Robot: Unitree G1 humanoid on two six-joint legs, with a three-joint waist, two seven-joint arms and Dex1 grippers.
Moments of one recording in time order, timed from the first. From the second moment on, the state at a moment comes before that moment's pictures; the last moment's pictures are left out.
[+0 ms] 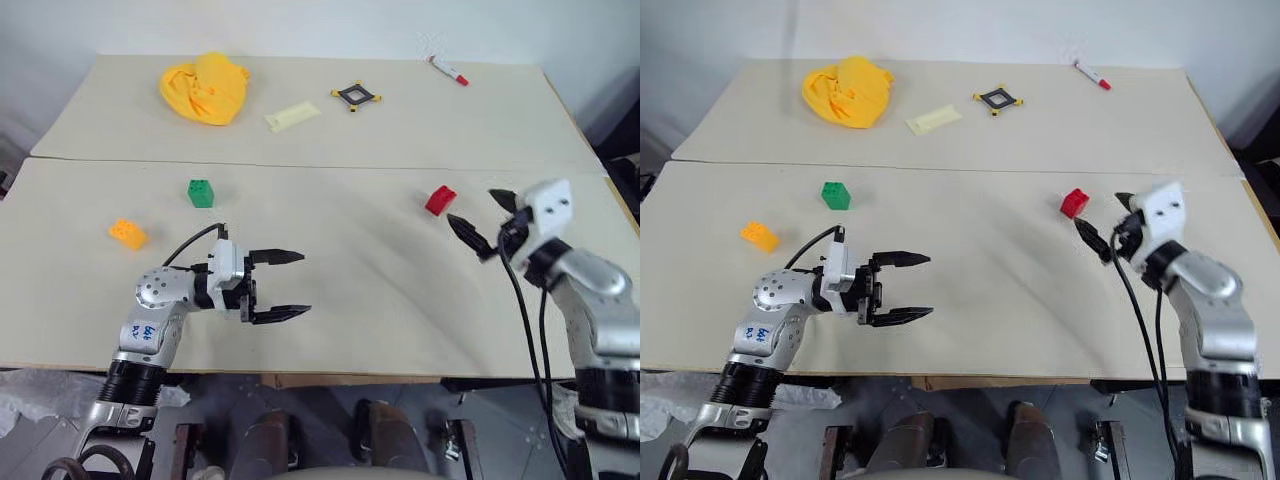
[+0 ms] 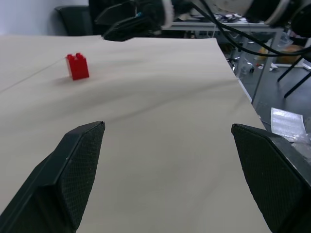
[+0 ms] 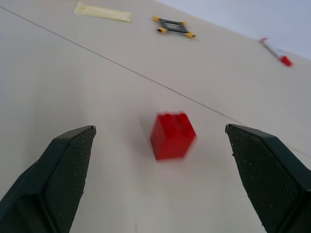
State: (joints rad) left arm -0.33 0.49 -0.04 0.08 -0.43 -0.01 -1.21; right arm -0.46 -0.63 -0.16 0.08 0.29 0.38 0.62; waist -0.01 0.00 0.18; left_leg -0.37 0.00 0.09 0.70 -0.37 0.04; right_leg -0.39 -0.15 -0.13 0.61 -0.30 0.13
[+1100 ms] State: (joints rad) left arm -0.26 0.53 -0.02 0.03 -0.41 -0.01 -1.16; right arm -0.90 -0.63 0.07 0.62 0.19 0.12 1.34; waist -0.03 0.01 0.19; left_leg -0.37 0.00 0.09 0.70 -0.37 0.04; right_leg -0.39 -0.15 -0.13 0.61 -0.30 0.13
